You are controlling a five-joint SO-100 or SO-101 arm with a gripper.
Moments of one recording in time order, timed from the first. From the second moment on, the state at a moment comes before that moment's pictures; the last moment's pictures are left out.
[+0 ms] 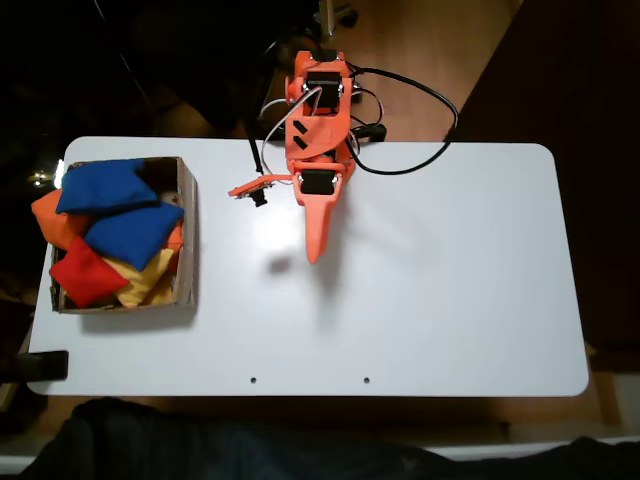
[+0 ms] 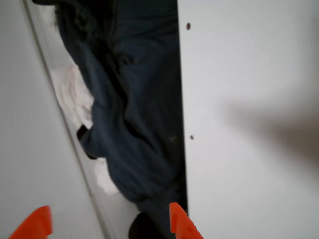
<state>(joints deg) 0.7 186.8 154.1 63.3 5.3</state>
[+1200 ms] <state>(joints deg) 0.5 188.5 165.8 76.2 3.2</state>
